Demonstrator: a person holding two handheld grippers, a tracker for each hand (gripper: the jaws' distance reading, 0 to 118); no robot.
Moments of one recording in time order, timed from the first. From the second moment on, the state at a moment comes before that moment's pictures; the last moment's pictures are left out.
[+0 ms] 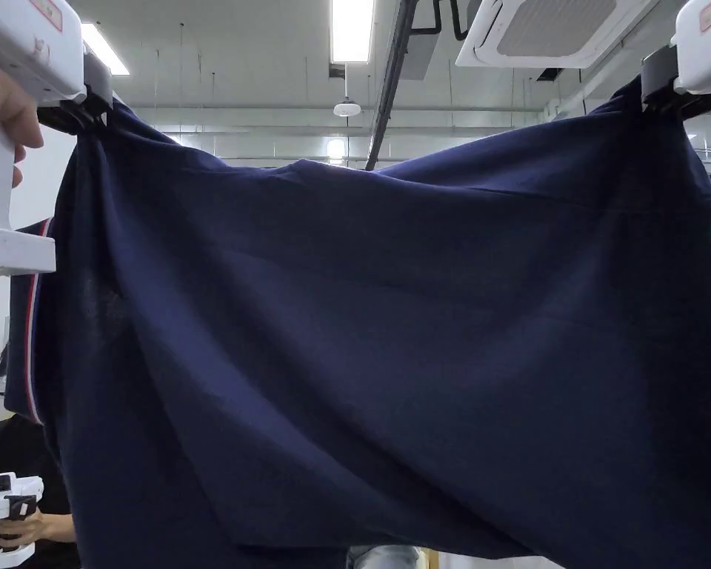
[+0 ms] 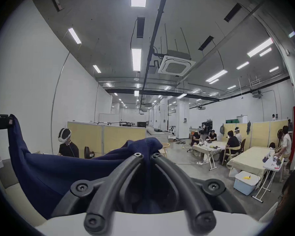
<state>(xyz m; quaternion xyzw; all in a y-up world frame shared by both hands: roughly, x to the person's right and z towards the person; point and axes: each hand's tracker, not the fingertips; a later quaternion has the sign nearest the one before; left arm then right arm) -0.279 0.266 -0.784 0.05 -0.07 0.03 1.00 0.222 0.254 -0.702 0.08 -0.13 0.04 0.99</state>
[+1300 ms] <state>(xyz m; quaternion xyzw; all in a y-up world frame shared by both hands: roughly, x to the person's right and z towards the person) -0.166 -0.115 -1.108 -0.01 -0.07 0.05 1.00 0.218 -0.093 -1.031 0.01 -0.11 0.03 0.99</state>
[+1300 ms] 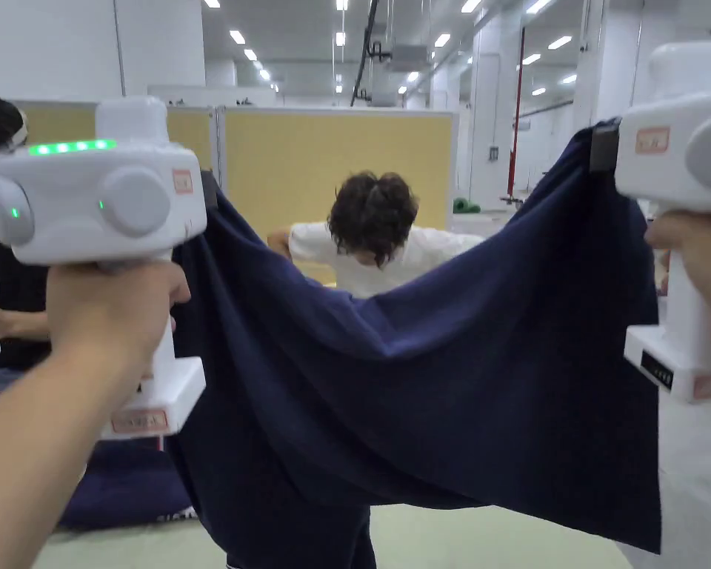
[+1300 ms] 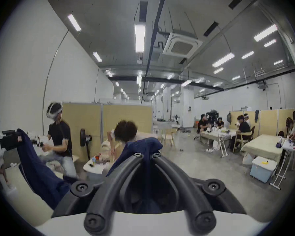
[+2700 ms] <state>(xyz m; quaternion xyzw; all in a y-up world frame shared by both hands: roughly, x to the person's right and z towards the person) -0.271 -0.522 -0.606 -0.42 -0.09 0.02 0.90 0.214 -0.540 -0.565 -0.45 -0.12 -0.12 0.88</state>
